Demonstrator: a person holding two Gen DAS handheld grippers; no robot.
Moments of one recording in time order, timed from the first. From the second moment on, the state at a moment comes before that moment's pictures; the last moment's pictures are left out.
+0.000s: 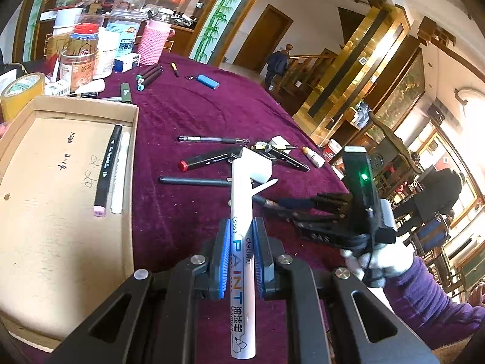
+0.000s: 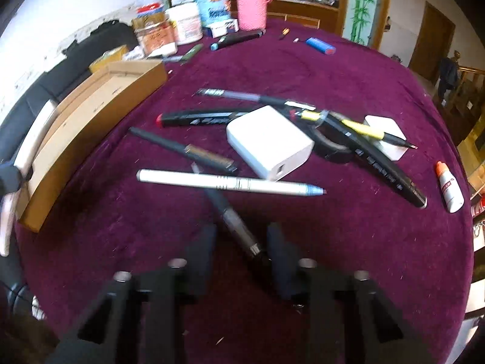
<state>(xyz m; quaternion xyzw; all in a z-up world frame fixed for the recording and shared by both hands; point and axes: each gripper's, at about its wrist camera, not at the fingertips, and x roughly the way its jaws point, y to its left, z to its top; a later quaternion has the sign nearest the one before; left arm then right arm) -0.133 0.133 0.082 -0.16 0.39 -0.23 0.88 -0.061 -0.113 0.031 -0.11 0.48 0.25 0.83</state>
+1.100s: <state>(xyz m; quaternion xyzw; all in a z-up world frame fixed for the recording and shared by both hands) -0.139 0.241 0.091 -0.22 0.37 -0.13 0.89 -0.066 -0.058 0.068 0.16 0.49 0.38 0.77</state>
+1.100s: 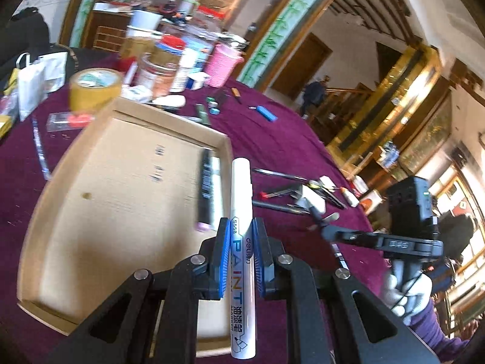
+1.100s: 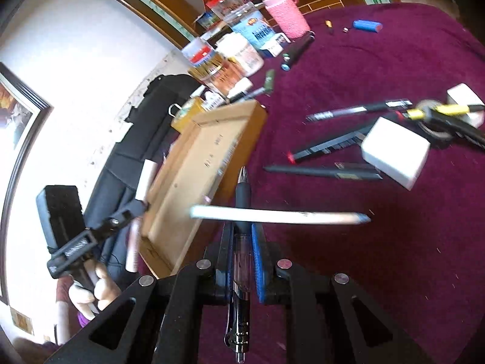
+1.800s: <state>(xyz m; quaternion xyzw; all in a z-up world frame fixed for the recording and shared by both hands) -0.010 0.287 0.039 -0.26 0.47 -0.04 0.85 0.044 0.087 0.037 0.23 0.56 0.32 0.73</state>
